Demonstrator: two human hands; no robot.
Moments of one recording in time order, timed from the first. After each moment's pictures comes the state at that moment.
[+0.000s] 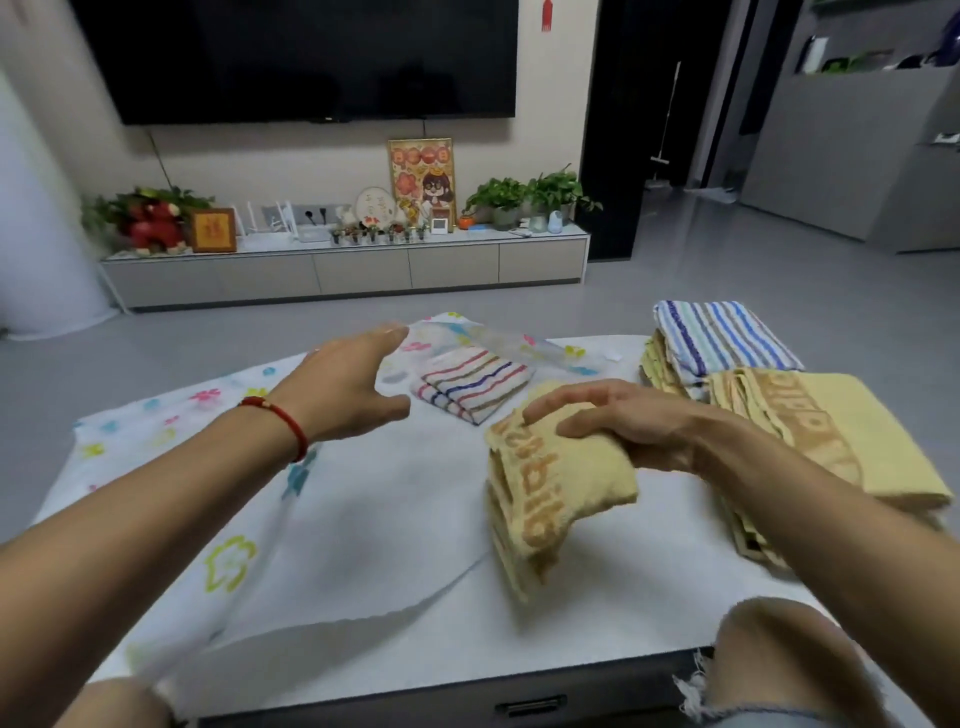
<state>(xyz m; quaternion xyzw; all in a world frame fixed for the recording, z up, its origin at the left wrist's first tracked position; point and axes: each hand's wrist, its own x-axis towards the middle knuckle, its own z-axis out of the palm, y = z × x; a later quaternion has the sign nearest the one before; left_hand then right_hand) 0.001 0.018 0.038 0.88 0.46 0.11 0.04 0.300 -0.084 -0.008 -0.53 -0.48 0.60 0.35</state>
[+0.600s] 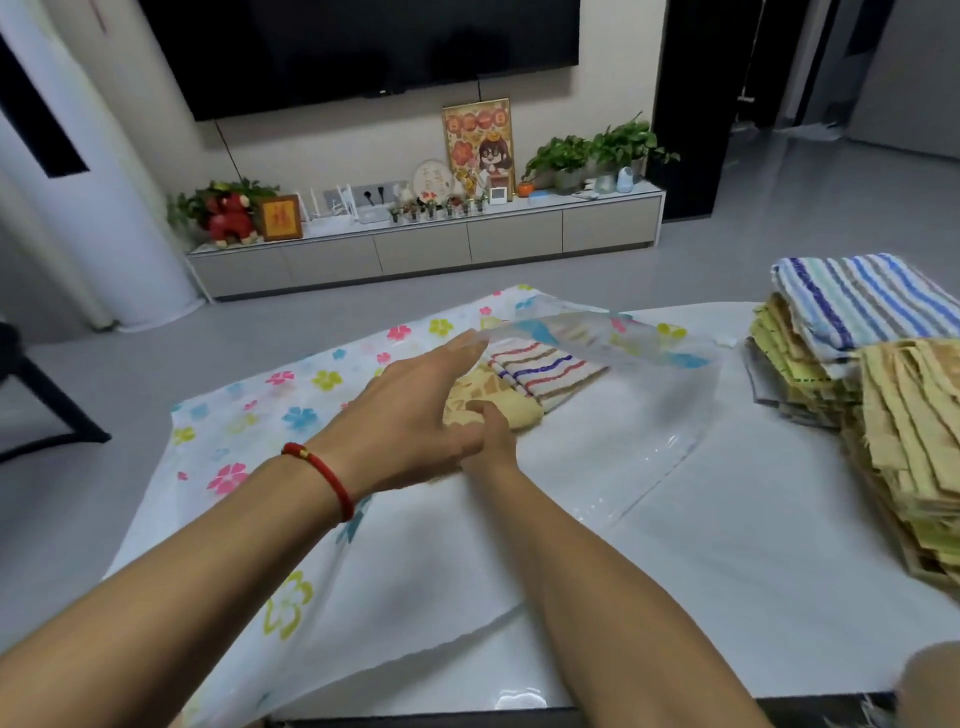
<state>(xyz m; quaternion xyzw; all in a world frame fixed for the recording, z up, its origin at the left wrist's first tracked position) -0.027 0.003 0.024 0.89 0.43 0.13 0.09 0.083 0.080 -0.153 -0.64 -0.38 0.45 0.50</state>
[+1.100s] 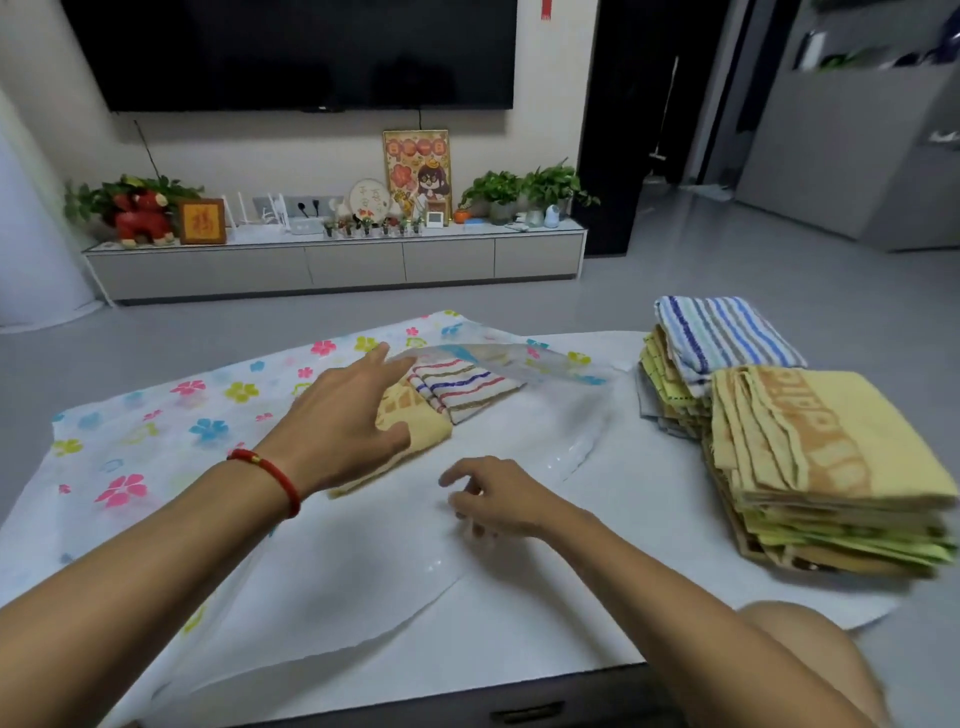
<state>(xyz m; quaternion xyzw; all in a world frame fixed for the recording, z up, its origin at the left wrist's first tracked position) -0.016 0.011 0.006 0.87 0.48 0.12 0.06 0.183 -0.025 -0.117 -0.65 -0.65 0.35 0.19</state>
